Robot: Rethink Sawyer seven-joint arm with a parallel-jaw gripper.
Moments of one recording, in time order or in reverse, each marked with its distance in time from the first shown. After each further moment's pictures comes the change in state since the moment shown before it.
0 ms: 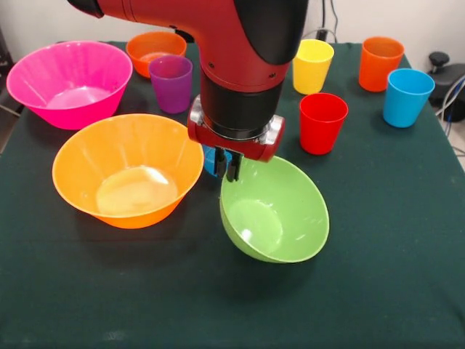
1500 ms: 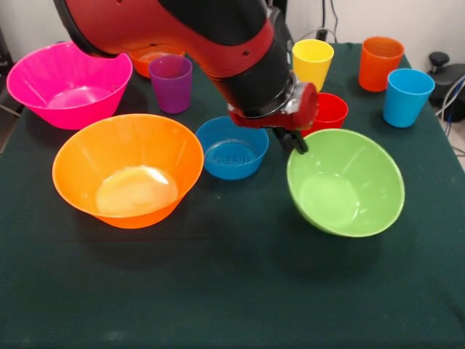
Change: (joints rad) arm -0.313 -0.092 0.440 0.435 0.123 -0.161 0.000
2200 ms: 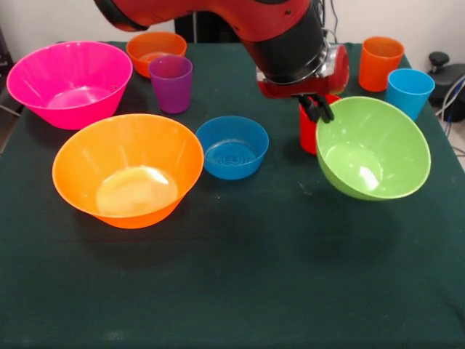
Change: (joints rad) arm -0.009 -0.092 0.055 0.113 -0.051 0.000 0.000
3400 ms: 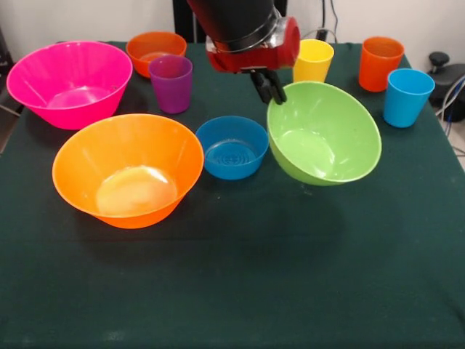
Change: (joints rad) arm -0.090 -0.091 0.011 0.062 -0.063 0.000 0.000
